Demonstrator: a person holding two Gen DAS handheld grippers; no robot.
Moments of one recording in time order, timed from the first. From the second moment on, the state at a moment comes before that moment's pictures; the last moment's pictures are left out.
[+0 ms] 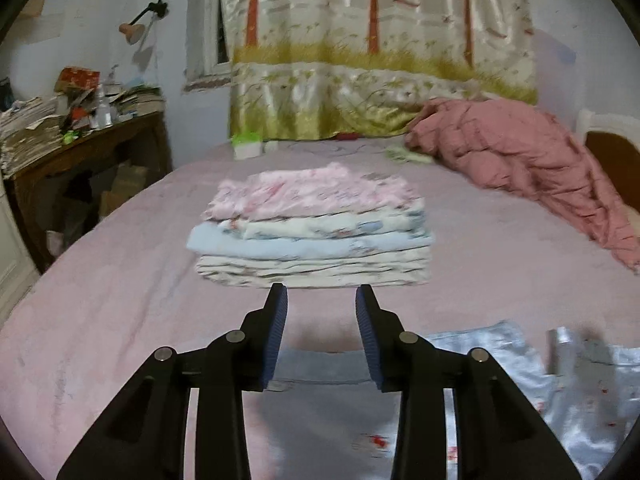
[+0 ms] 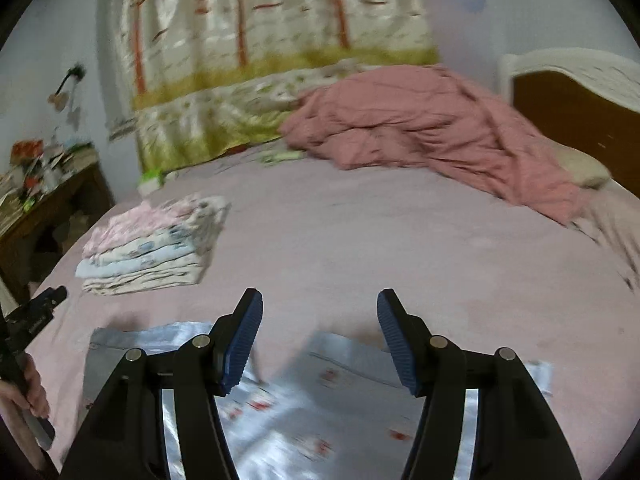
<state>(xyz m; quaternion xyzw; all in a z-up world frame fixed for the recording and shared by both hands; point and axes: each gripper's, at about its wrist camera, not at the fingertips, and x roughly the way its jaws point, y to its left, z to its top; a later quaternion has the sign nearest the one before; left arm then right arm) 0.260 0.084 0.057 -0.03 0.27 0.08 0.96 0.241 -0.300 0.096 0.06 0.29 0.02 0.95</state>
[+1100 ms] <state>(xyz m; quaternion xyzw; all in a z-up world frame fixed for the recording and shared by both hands) 0.360 -0.191 0.019 0.02 0.45 -0.21 0.87 0.195 -0.556 0.008 0.25 0.30 -0.13 0.91</state>
